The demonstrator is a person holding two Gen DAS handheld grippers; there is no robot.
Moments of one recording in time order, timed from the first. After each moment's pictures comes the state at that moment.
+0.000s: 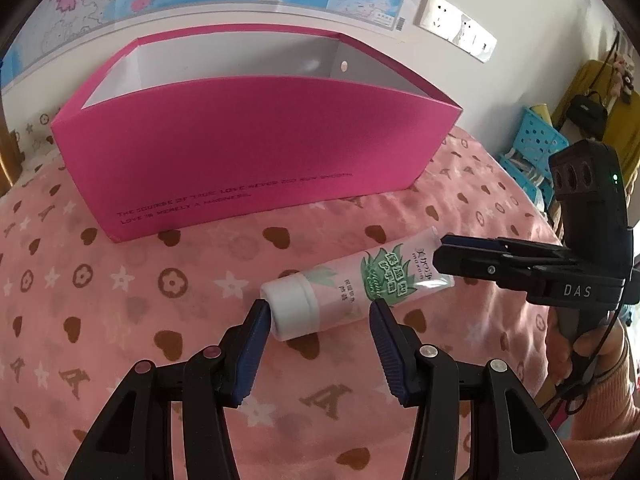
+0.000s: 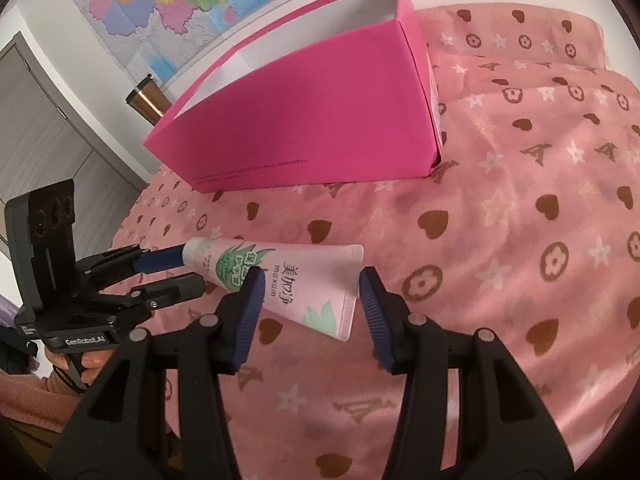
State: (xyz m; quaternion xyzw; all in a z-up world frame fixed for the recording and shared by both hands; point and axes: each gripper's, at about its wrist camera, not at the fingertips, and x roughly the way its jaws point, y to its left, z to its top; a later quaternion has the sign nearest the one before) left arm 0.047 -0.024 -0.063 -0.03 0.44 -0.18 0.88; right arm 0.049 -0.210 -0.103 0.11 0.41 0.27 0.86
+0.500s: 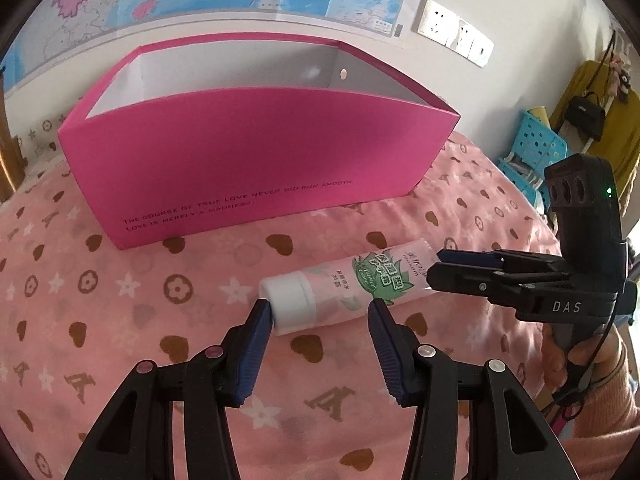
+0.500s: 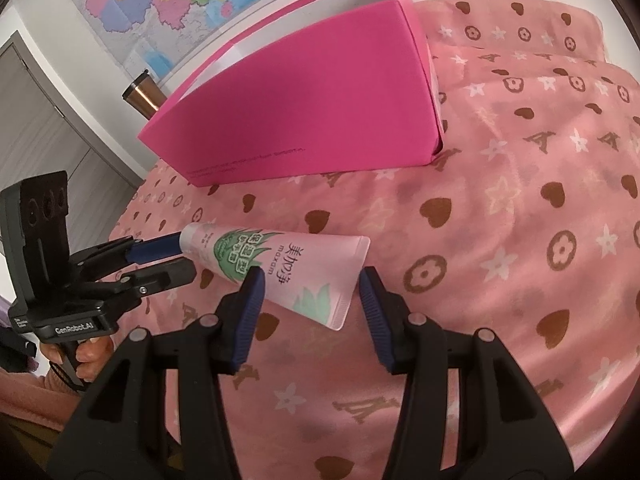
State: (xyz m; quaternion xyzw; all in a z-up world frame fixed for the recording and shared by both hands) left arm 0.044 -0.023 -0.059 -0.03 0.43 -0.18 0.88; right arm 0.047 -0.207 -0.109 0.11 0.42 0.27 0.86
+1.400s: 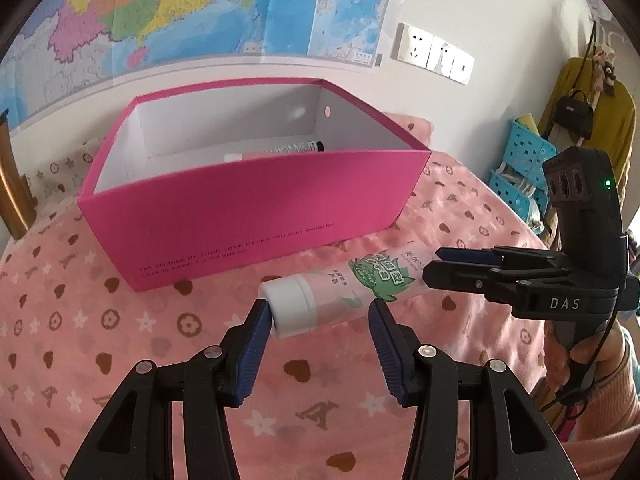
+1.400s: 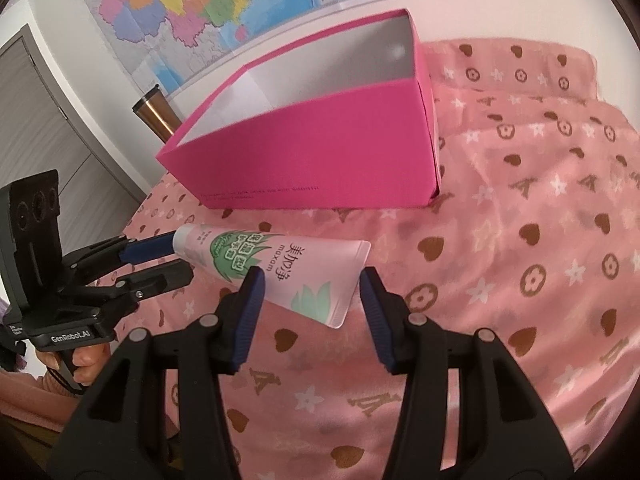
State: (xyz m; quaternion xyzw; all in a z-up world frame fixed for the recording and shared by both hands) left arm 0.033 -0.030 -0.025 -0.01 0.39 -0.19 0.90; right arm 0.037 -0.209 -0.072 0.09 0.38 0.26 0.88
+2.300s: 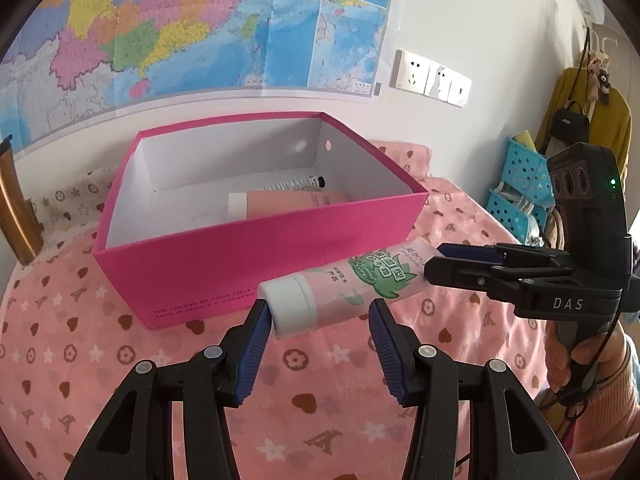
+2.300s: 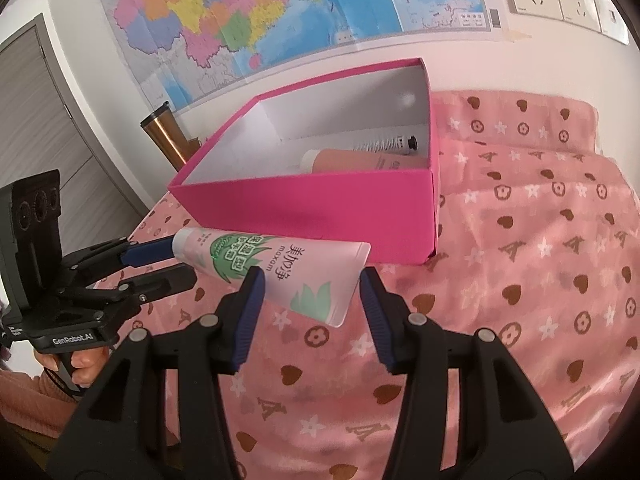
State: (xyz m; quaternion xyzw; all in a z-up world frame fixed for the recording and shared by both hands) left arm 0.040 -0.026 -0.001 -0.01 0.35 -0.18 0.92; right arm 0.044 -0.204 -0.037 0.07 0.34 0.26 0.90
